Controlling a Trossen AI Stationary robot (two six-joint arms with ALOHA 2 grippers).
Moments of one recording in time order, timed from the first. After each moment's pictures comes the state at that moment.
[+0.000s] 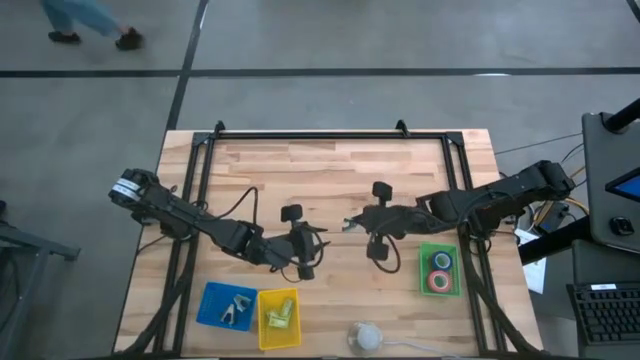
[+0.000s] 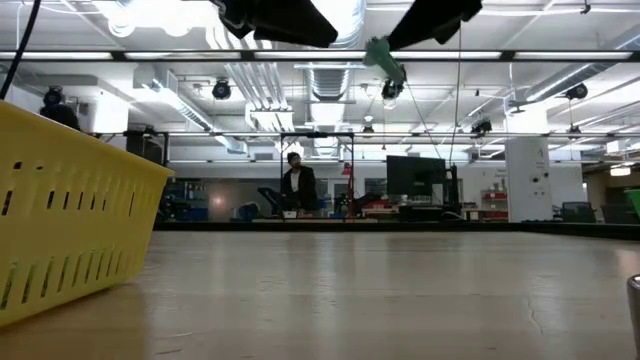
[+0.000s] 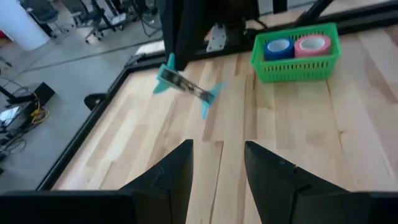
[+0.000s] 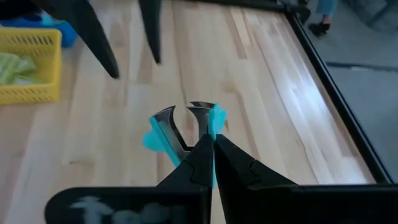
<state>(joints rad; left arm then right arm) -0.38 1.53 1.05 0.02 -0.67 -0.01 0.25 1.36 1.09 -0.45 0.42 0.13</state>
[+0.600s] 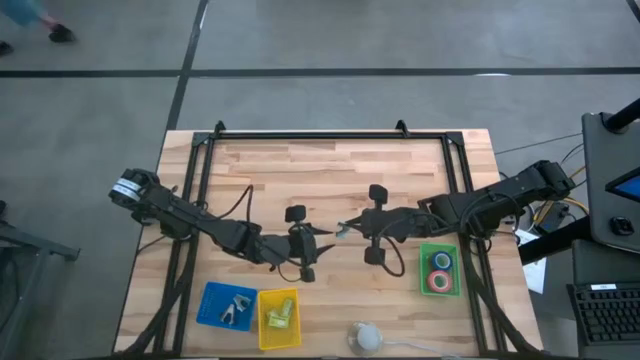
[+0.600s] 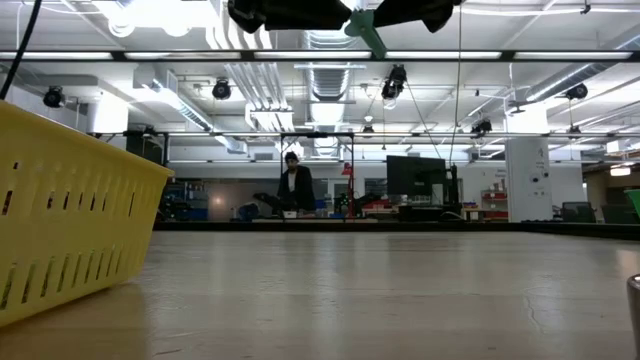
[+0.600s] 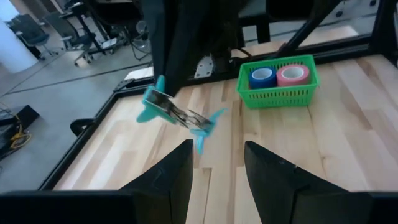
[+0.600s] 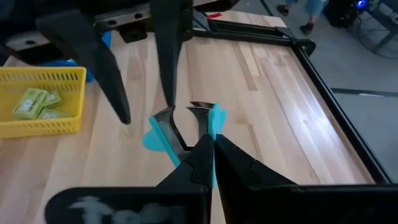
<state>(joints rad) -0.37 1.53 1.02 0.19 -0.61 0.06 0.29 1.36 1.09 -0.31 0.42 0.10</state>
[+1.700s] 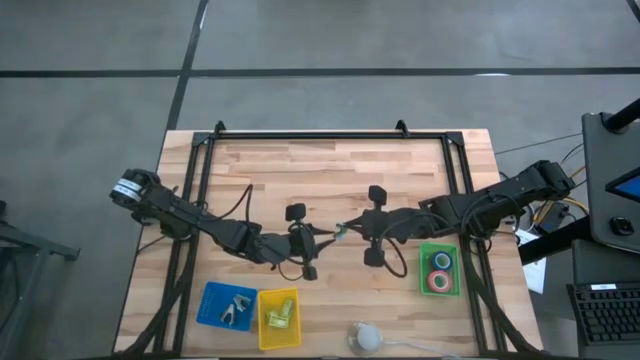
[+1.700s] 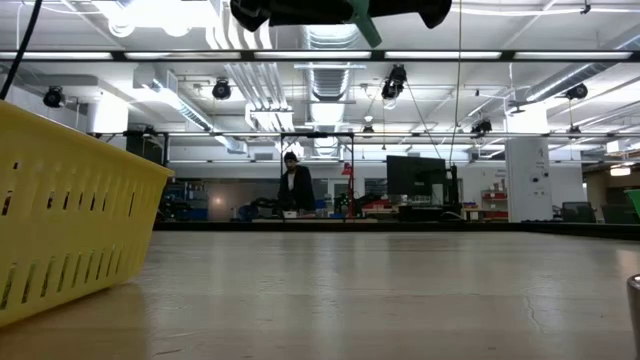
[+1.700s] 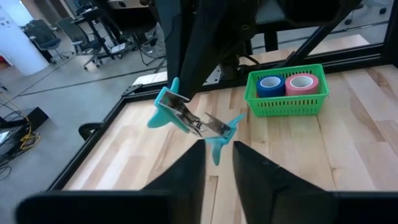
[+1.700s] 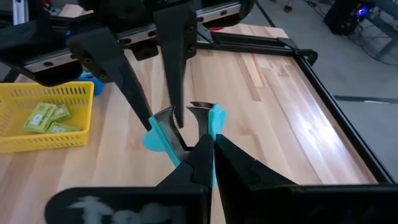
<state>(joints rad) -0.37 1.54 1.02 0.23 -0.63 0.08 0.30 1.36 1.08 -0.25 0.42 0.10</state>
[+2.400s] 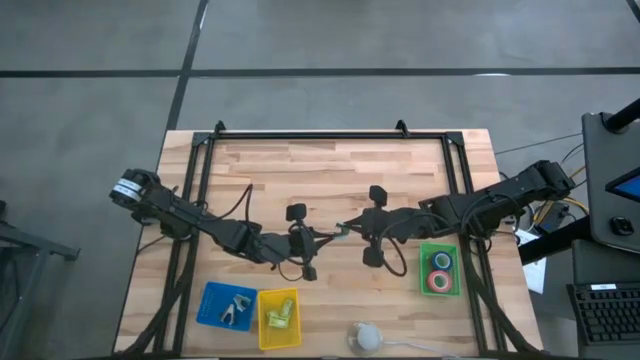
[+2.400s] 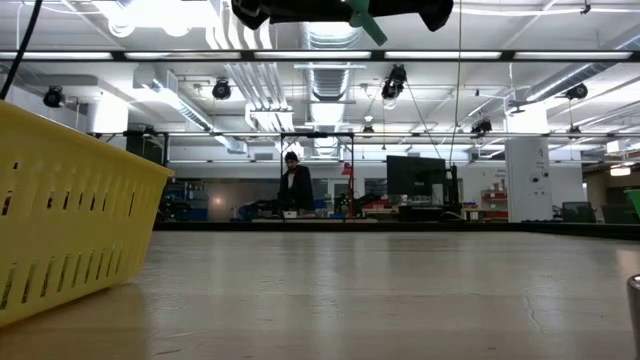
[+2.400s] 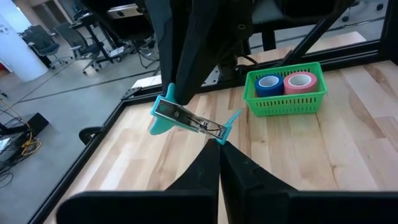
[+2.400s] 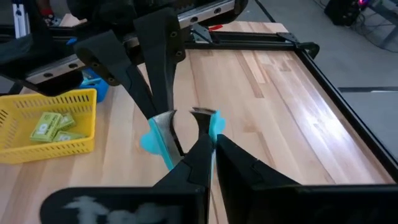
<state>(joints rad) -0.37 1.54 1.02 0.24 -0.63 0.11 0.30 1.36 1.08 -0.25 0.42 0.17</state>
